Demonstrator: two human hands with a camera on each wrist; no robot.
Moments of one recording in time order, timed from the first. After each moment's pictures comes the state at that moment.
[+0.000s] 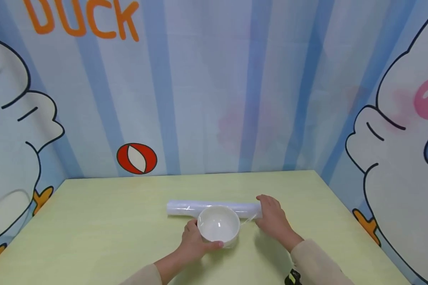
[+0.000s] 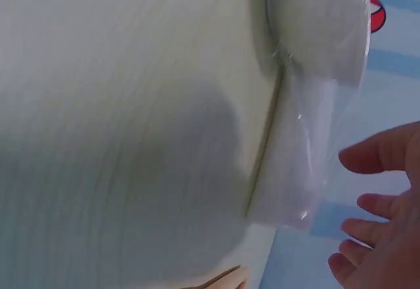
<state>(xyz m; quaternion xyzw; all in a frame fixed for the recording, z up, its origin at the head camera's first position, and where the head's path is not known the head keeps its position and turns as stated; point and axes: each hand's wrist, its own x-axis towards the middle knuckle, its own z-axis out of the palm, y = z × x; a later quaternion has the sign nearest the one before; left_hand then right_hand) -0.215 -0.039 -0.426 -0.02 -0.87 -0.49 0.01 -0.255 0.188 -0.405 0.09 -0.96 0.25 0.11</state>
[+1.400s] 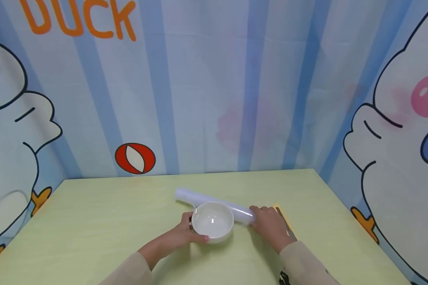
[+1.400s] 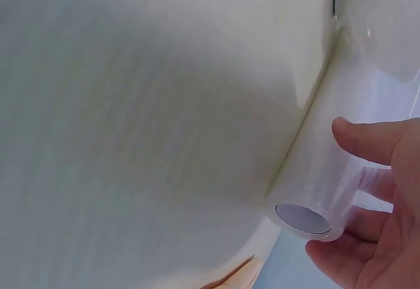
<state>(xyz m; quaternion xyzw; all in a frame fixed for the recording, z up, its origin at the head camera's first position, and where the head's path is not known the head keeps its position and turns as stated) -0.245 -0.076 -0.424 -0.07 -0.80 -0.57 -0.17 -0.260 0.184 -0.429 0.12 -0.98 0.06 0.18</state>
